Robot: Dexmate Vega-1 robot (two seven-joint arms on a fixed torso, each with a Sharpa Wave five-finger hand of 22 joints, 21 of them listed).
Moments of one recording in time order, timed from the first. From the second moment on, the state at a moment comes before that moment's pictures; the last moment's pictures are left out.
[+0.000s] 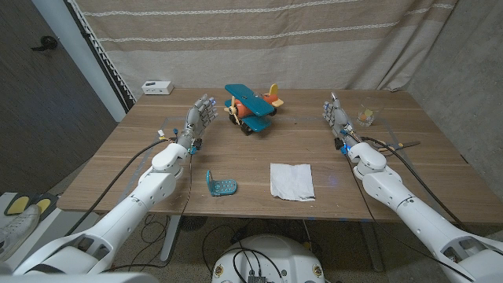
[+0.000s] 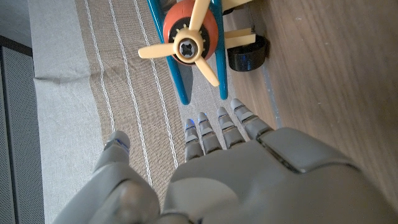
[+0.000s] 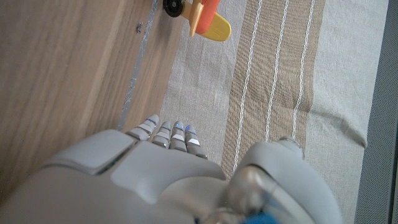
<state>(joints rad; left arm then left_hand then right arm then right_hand) 0.83 0.49 0.37 -1.27 -0.66 -0.32 -0.06 0.13 -0.13 0.49 -0.15 0.20 0.22 -0.14 0.20 0.18 0.24 -0.14 0.20 0.19 0.21 -0.04 0.18 0.17 0.24 -0.04 0.19 0.17 -0.86 -0.51 -0.38 -1.32 0.63 0.29 0.01 0.35 0.04 -0.30 0.06 0.47 0.00 0.12 0.19 0.18 0.00 0.09 0.21 0.18 -0.07 0.04 0.18 0.18 -0.04 0.03 0.19 0.18</state>
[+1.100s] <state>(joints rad) 0.85 0.50 0.38 -1.29 -0.62 -0.34 -0.05 0.14 -0.13 0.49 -0.15 0.21 0.22 -0.13 0.20 0.18 0.24 -0.13 0.20 0.19 0.20 -0.04 0.18 0.17 0.23 -0.04 0.19 0.17 -0.87 -0.61 -0.41 -1.42 0.49 0.24 -0.05 0.44 0.04 -0.29 0.01 0.48 -0.02 0.09 0.19 0.18 -0.02 0.04 0.21 0.18 -0.08 0.00 0.18 0.18 -0.05 -0.03 0.19 0.18</state>
